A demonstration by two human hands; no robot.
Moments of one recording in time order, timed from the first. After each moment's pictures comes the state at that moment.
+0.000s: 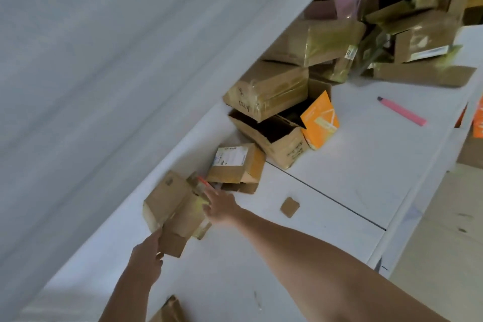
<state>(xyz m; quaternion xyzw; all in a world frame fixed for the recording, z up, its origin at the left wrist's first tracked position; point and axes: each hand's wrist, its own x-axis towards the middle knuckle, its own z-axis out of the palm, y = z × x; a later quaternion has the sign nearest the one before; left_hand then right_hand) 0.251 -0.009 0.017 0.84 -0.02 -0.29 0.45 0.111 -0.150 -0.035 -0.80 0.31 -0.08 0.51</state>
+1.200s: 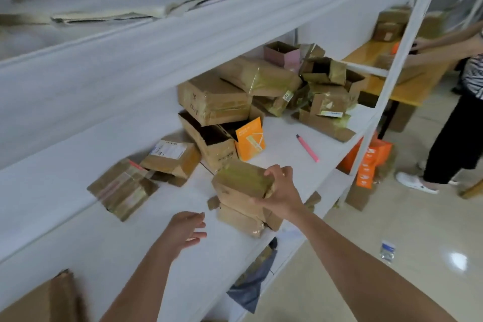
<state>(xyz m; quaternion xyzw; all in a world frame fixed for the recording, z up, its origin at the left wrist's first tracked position) 0.013 -0.050 -0.022 0.76 -0.20 -0.49 0.36 -0.215 -0.179 -0.038 -0.74 0.49 -0.26 0.38</state>
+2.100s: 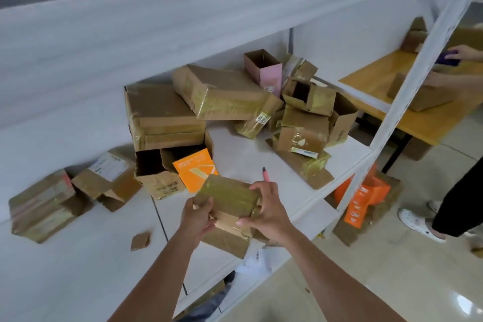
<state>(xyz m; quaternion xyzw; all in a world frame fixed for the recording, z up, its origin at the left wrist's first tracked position) -0.153 -0.280 -0.047 0.74 -0.07 -0.44 0.50 -0.321 -0.374 -0.082 -0.78 0.37 -0.26 0.44</state>
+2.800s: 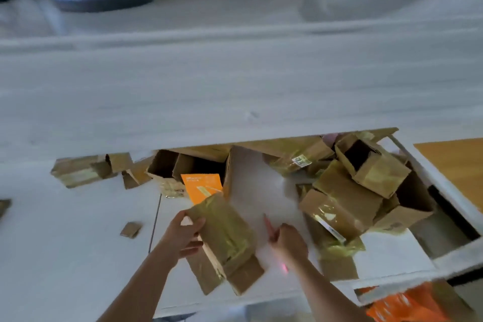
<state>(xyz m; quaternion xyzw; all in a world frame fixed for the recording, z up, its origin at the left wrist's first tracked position) -0.154 -0.316 -0.050 0.77 0.06 -0.37 0.52 -0.299 -0.529 -0.130 -0.85 0.42 0.08 0.29</state>
